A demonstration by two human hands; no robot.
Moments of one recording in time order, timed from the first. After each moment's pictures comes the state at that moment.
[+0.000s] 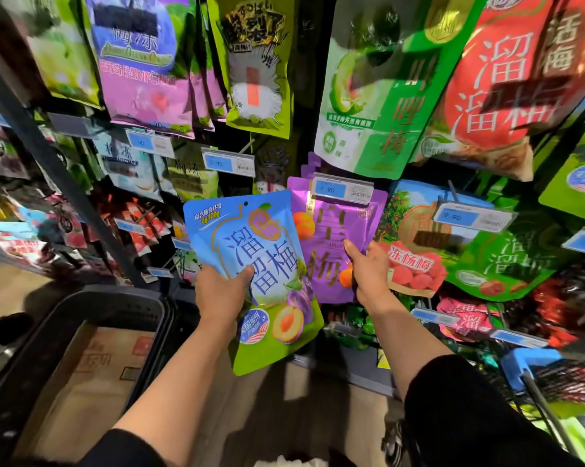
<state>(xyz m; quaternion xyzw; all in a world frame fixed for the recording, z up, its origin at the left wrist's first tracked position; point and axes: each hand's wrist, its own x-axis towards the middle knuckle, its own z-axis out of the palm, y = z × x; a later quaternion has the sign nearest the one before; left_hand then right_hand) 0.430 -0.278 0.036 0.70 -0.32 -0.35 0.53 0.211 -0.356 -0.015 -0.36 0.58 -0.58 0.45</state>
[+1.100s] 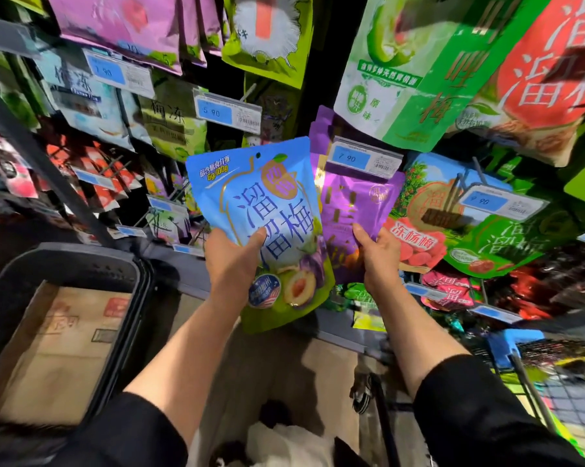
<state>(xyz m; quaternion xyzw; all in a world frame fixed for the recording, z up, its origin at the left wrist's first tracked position) 0.427 -0.308 0.025 0.65 -0.29 -0.43 0.55 0.210 -0.351 -0.031 -0.37 0.62 -0.56 0.40</state>
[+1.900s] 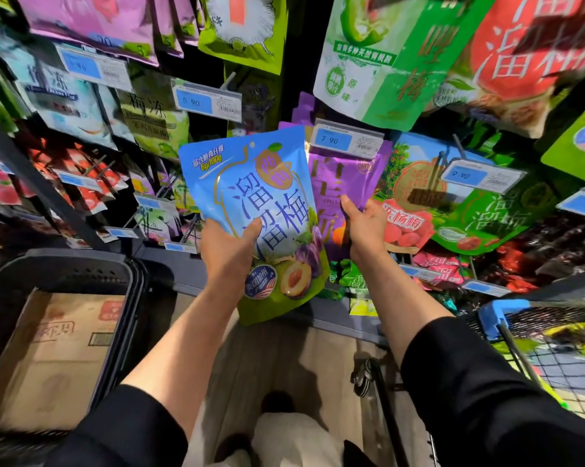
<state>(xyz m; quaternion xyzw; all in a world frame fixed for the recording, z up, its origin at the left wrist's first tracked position) 0.421 -0.302 0.021 0.65 -0.32 -0.43 0.53 0.220 -0.360 -0.014 -0.34 0.62 -0.58 0.41</state>
